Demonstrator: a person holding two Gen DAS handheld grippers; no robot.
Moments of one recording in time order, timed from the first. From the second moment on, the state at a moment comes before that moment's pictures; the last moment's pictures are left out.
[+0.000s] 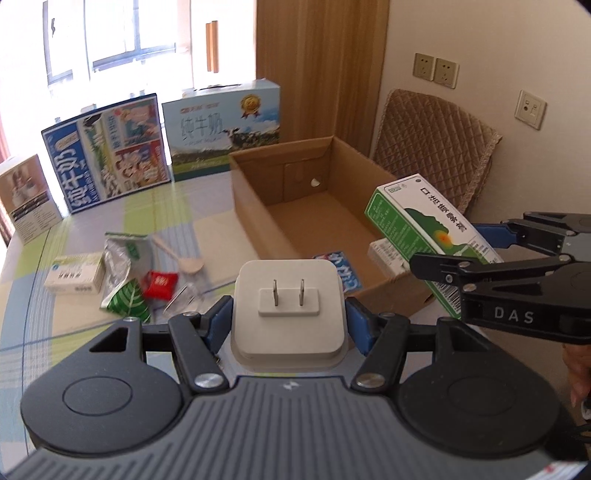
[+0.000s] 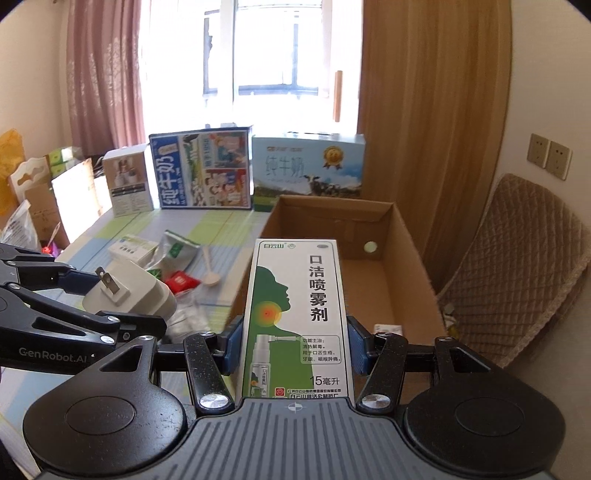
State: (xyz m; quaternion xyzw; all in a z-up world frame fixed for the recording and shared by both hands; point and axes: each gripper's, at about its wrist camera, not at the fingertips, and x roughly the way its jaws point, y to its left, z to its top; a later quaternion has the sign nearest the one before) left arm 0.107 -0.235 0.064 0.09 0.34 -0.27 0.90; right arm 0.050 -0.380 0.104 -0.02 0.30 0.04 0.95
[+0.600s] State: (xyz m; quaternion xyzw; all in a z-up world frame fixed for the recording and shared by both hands) left arm 0.161 -0.302 0.058 0.09 0.35 -0.30 0.88; right arm 0.104 -0.444 0.089 -0.01 0.31 0.01 0.95
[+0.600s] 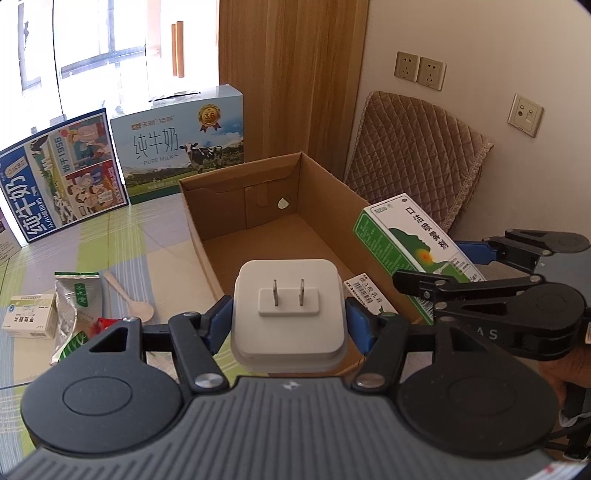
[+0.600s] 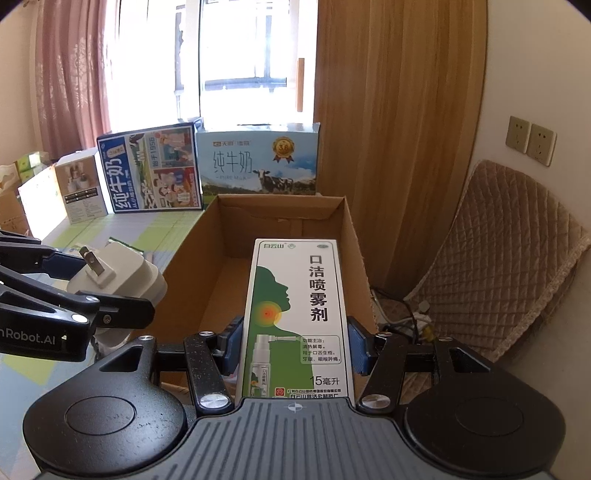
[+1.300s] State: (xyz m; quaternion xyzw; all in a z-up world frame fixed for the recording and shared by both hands) left arm 0.191 -0.319 0.033 0.07 0.37 -0.30 0.88; right arm 0.133 -0.460 0.069 0.00 0.33 0.01 0.94
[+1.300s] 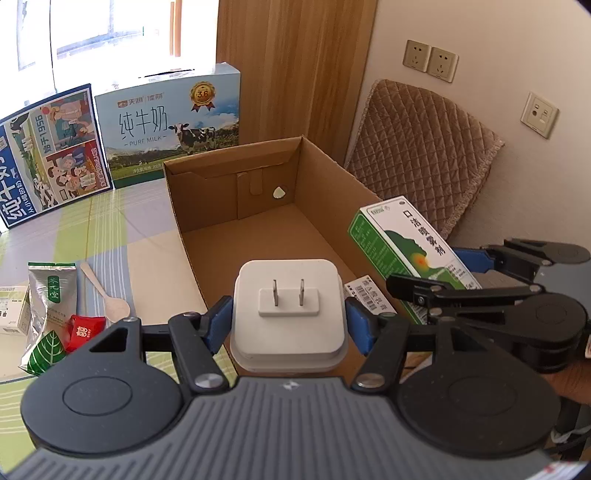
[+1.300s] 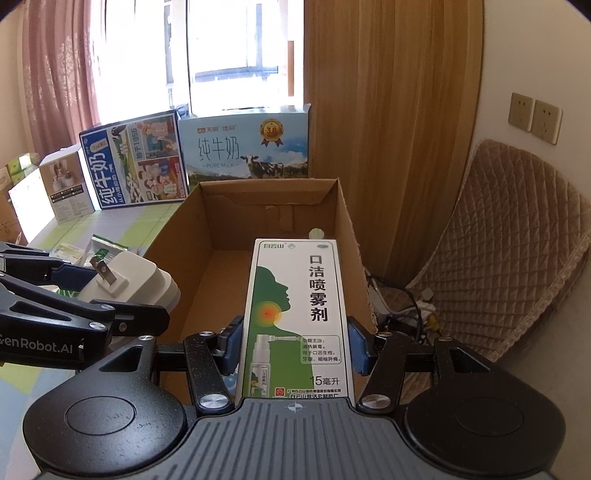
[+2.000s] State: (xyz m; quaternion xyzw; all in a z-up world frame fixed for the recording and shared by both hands) left arm 0.187 -0.294 0.040 0.06 0.36 -0.28 0.89; right arm 0.140 -0.456 0.067 0.01 0.33 0.01 0.94
